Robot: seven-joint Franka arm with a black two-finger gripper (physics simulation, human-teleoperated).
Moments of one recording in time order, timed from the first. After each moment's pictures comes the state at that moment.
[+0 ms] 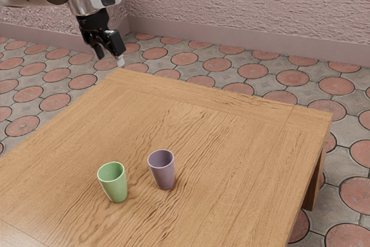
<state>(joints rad) -0.15 0.04 0.22 -1.58 -0.08 1.72 0.31</state>
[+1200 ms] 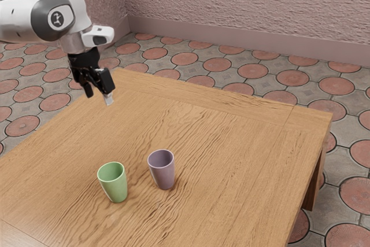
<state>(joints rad) -0.14 -0.09 0.22 -1.92 -0.09 1.79 0.30</state>
